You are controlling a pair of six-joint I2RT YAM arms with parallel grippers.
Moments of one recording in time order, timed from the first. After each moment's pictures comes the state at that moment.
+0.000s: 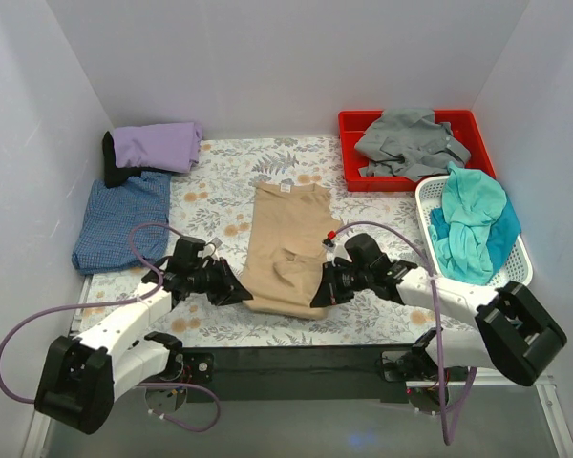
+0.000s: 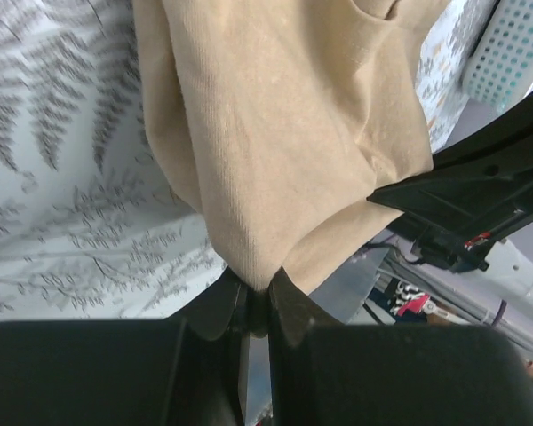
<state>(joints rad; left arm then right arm) -0.33 1.03 0.43 -0.34 0.60 -0.86 0.72 1.29 0.52 -0.06 -0.56 0.59</state>
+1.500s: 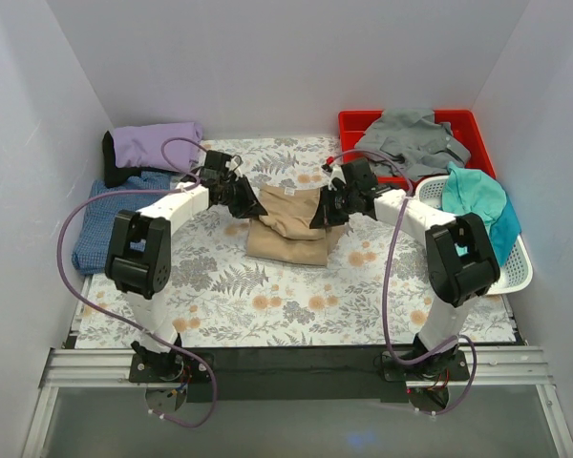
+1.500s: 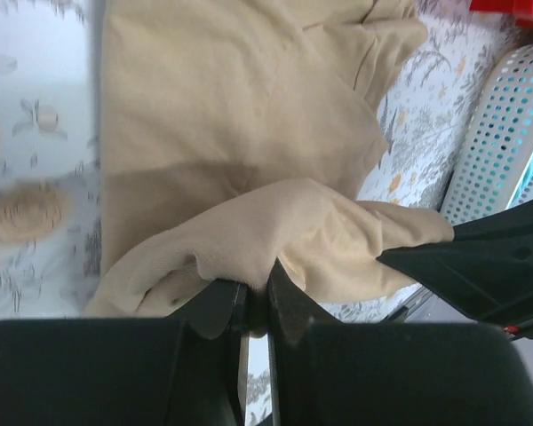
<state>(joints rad) -0.29 1.84 1.29 -0.39 0.48 -0.68 0.46 1.77 1.21 -0.33 -0.50 0.36</state>
